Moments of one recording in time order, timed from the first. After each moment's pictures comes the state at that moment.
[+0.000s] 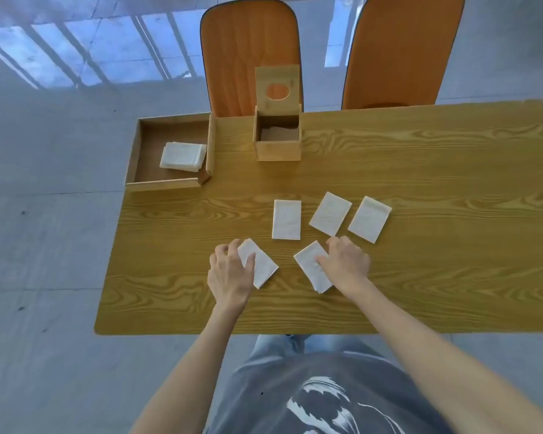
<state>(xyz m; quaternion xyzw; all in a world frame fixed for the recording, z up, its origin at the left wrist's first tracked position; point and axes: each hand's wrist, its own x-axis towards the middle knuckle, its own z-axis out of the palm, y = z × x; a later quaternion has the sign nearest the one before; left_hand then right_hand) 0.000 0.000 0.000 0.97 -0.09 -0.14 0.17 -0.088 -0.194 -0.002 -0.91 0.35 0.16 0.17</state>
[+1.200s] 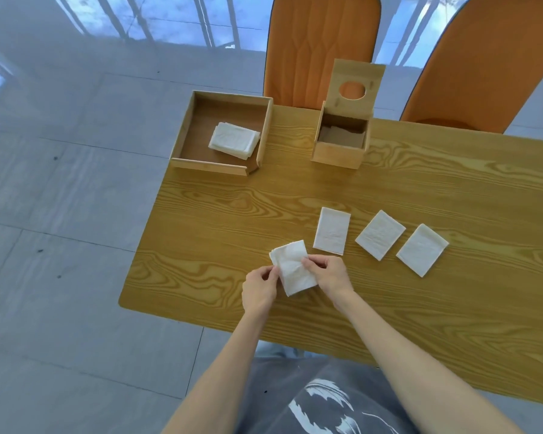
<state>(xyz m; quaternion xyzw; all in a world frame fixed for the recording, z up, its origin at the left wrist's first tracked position) 0.009 0.024 -0.044 0.84 0.18 -0.30 0.42 -0.026 -0.128 -0.043 -0.69 0.37 0.12 0.62</state>
